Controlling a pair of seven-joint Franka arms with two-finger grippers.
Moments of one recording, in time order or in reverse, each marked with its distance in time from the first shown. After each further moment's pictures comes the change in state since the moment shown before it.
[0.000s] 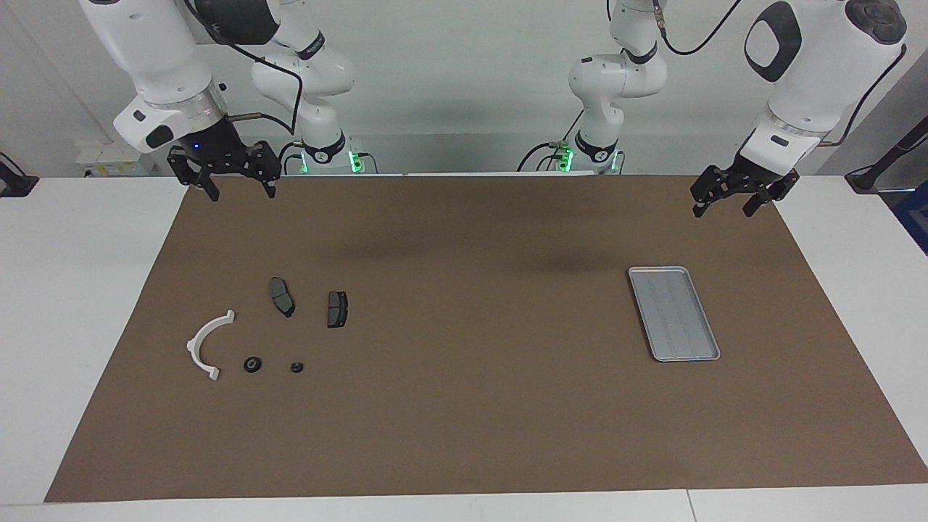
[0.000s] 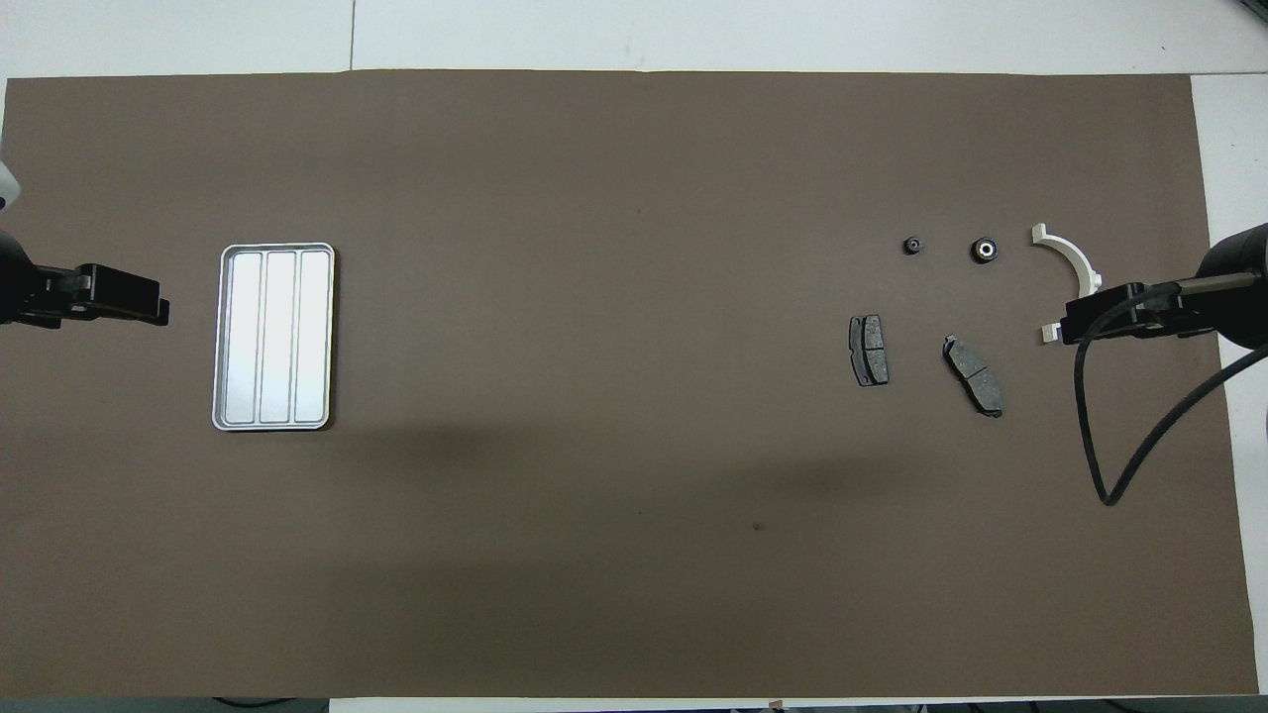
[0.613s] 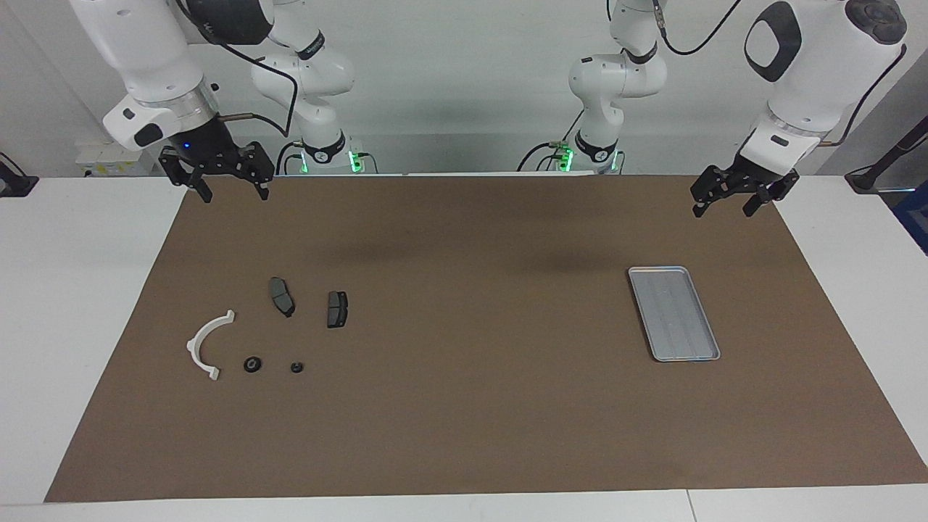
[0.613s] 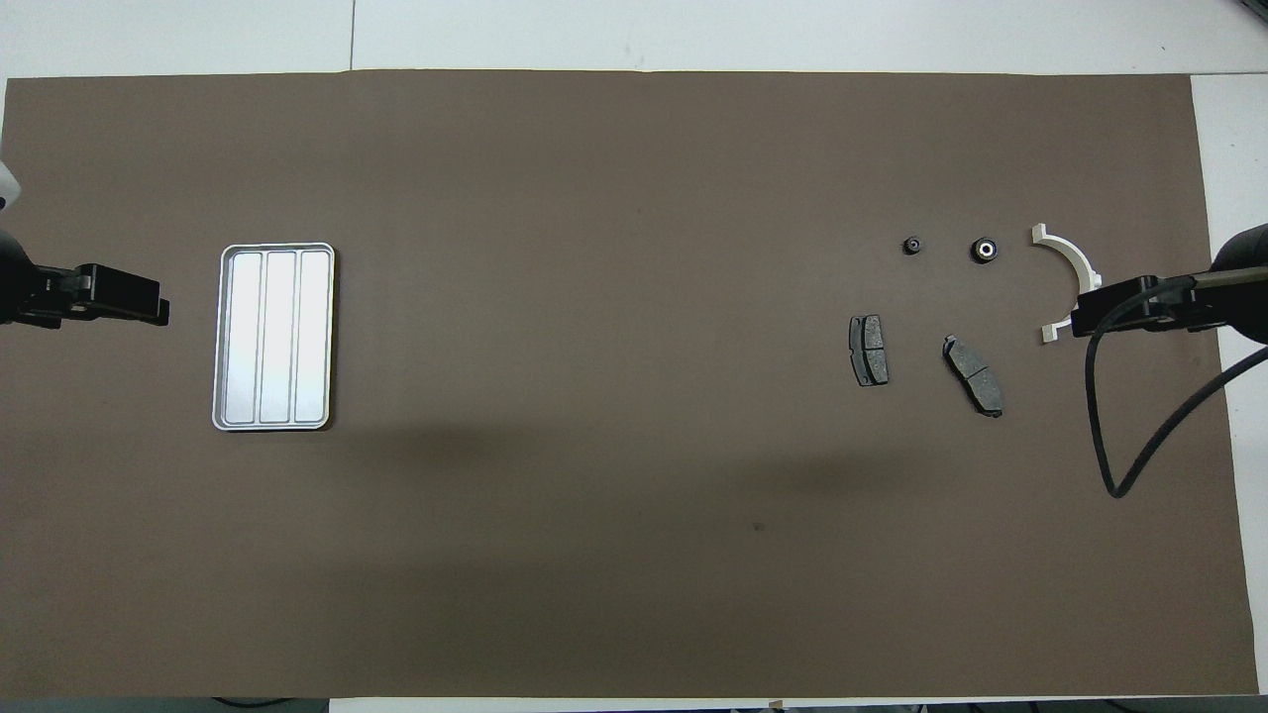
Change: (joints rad) left arm 0.000 0.000 0.000 0.000 0.000 0.000 0.000; right arm -0.007 0.000 -0.009 0.002 0.000 0.024 0.000
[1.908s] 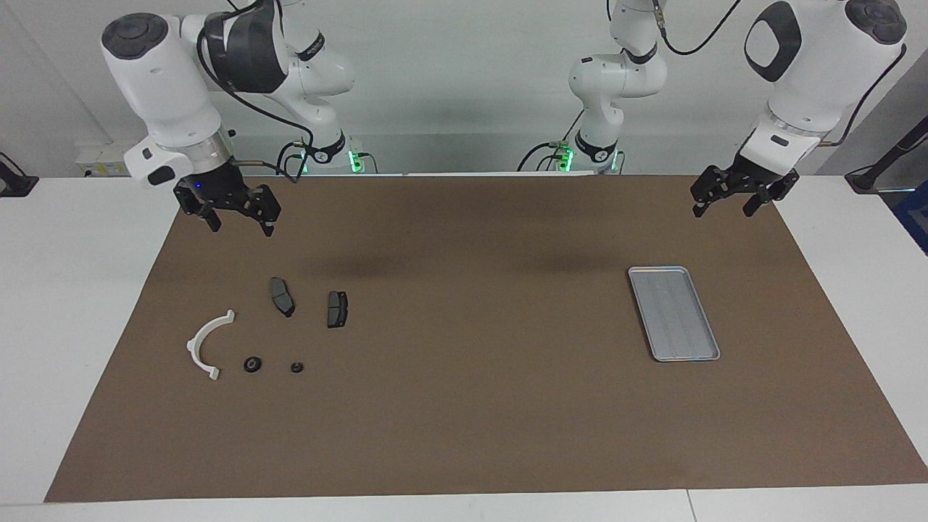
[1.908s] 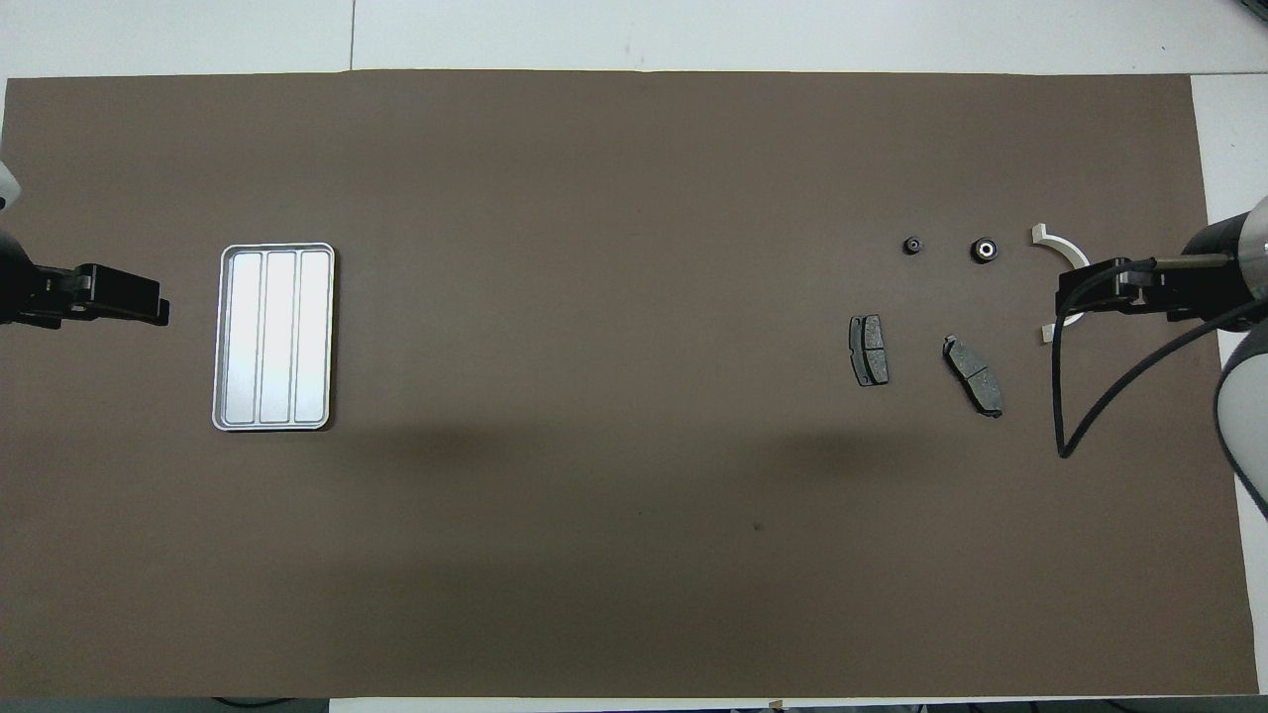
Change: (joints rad) left arm 0.000 0.000 0.000 0.000 0.000 0.000 0.000; right arm 0.010 0.051 0.005 -0.130 -0.041 0.202 0.183
